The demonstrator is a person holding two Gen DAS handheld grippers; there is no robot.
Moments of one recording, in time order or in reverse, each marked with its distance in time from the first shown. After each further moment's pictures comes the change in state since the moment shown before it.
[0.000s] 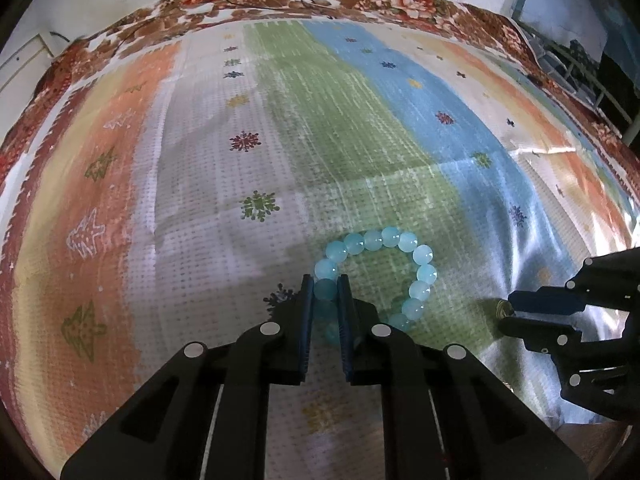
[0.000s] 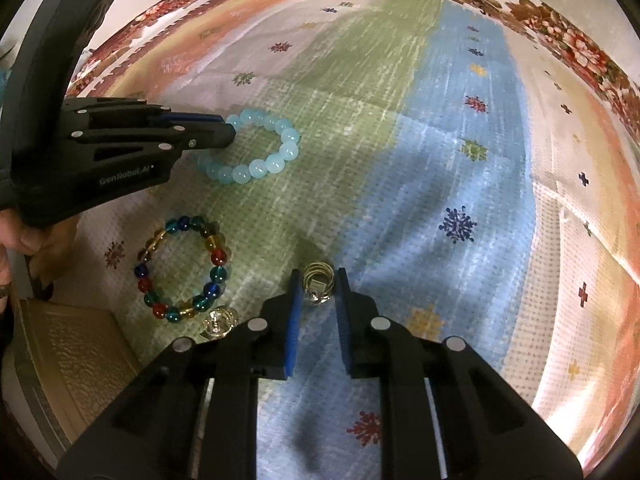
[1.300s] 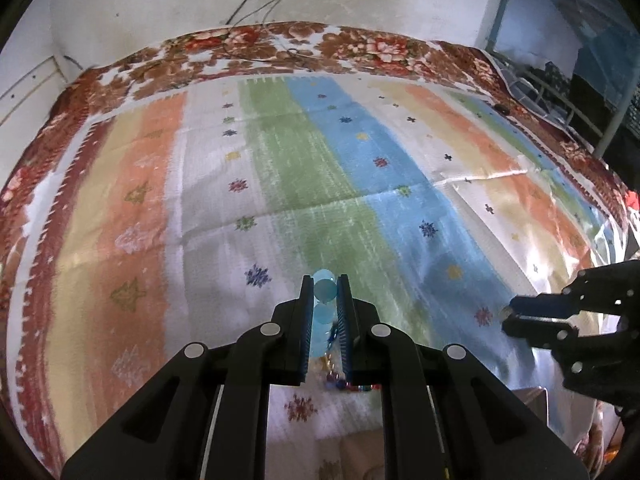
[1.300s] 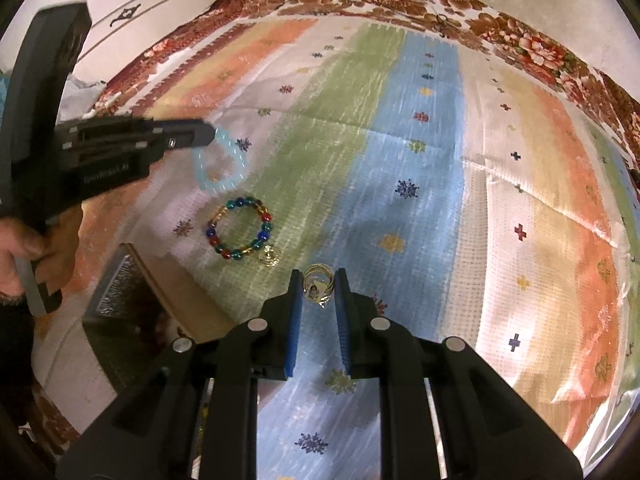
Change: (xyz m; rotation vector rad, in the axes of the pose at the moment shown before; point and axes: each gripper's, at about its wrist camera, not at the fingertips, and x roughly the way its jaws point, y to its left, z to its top) left arm -0.095 -0.036 -0.021 -0.002 -0.129 -0.010; right arm -0.100 0.015 -0.050 0.072 -0.106 -0.024
